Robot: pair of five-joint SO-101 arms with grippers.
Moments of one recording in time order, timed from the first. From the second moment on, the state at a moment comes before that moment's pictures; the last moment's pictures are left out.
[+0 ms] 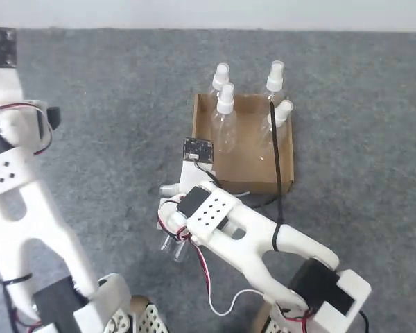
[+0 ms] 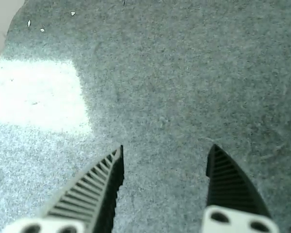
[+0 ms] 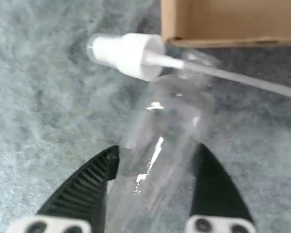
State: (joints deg) left arm -33.2 -16.5 5.6 71.9 -15.5; right arm -55.1 -2.6 30.8 54.9 -55.6
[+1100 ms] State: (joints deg) left arm -7.3 -16.0 26.2 75.6 3.9; right arm -14.5 -41.3 28.7 100.5 10.2
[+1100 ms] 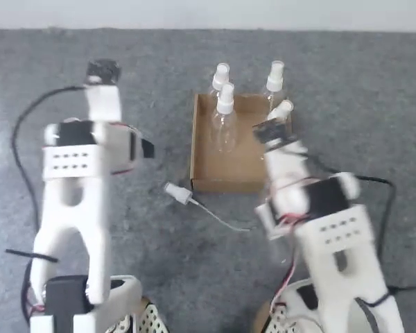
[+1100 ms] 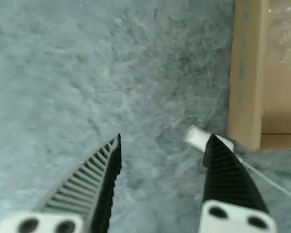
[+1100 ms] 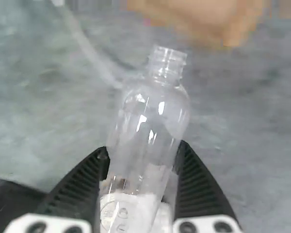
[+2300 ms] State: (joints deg) left arm 1.9 -2.2 45.0 54.7 19.1; right arm 26.5 7.7 14.6 70.9 39.7
